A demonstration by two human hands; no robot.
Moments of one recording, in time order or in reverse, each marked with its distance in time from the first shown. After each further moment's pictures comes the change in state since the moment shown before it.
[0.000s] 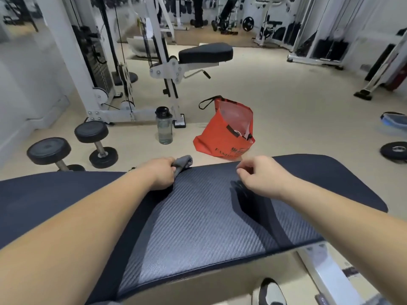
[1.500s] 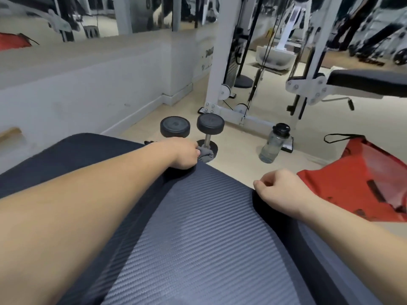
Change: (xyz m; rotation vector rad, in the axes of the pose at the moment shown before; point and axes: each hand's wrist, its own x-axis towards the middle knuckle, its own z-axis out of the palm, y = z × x) left_hand -0.055 -0.271 -0.042 -0.046 -0.020 -0.375; right_hand 0.126 -0.235 0.164 -0.122 -0.203 -0.286
